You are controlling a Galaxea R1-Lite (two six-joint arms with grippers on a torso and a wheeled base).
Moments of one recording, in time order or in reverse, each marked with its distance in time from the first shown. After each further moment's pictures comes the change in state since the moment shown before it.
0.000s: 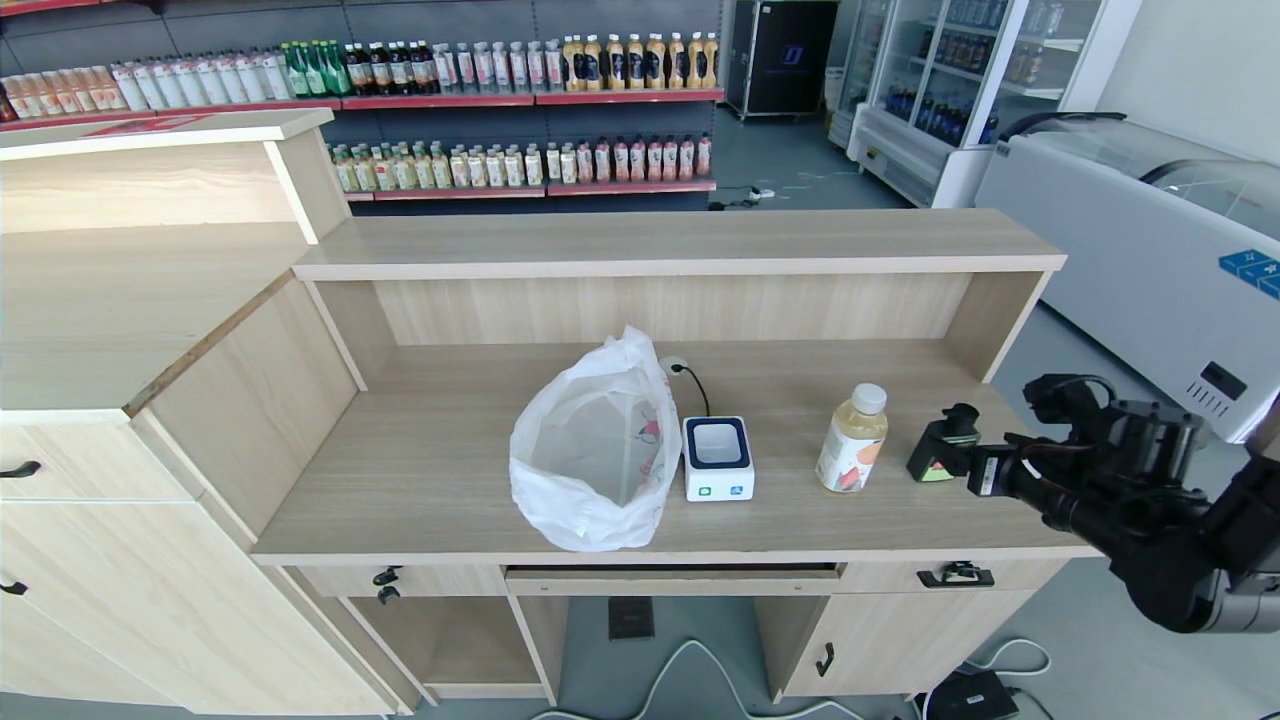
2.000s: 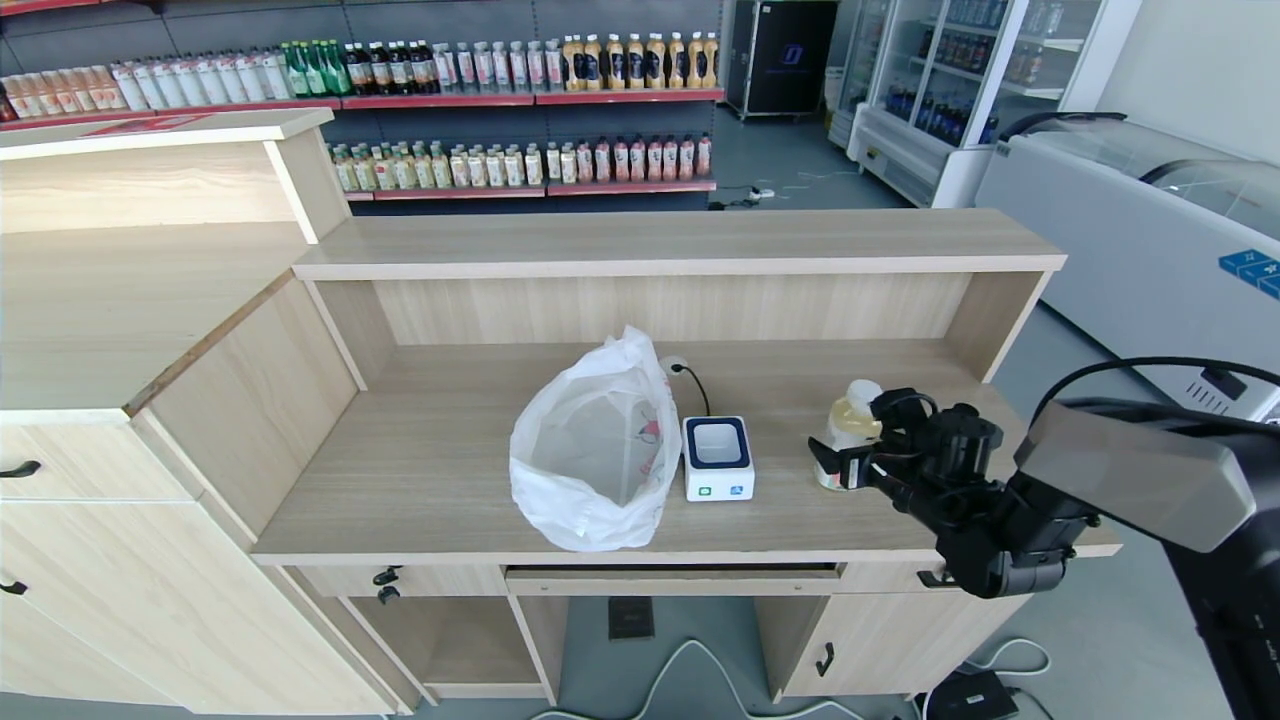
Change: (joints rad) left arm 0.001 0.000 0.000 0.000 0.000 0.000; right arm 0.195 0.396 -0.434 -0.021 -0.052 -0.032
